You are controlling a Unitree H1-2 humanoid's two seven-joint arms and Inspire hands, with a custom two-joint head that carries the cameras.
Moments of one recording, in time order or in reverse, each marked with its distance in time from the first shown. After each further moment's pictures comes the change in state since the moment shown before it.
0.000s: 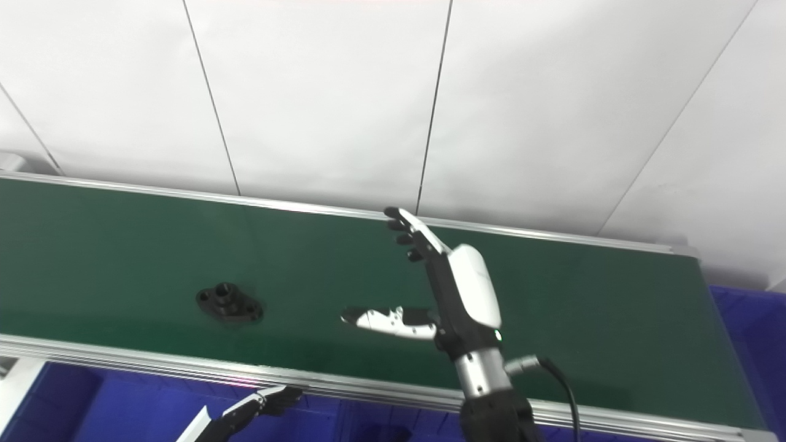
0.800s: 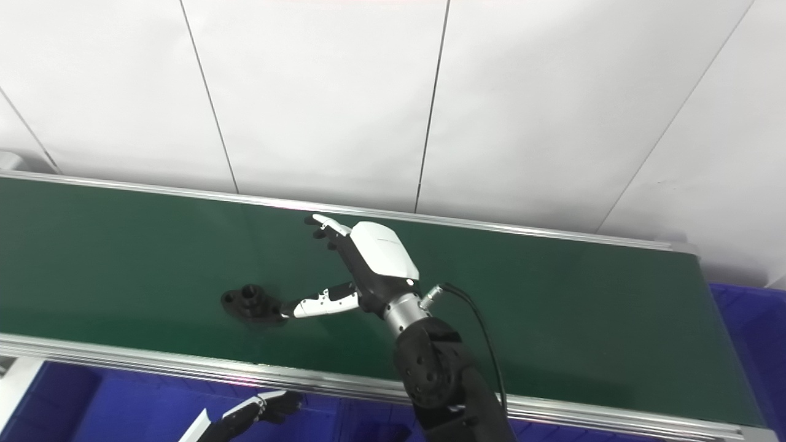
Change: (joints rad) left arm 0.018 -0.015 0.005 0.006 0.001 0.000 0.003; right arm -0.258 0.028 0.188 0.371 -0.118 0.064 0.074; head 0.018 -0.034
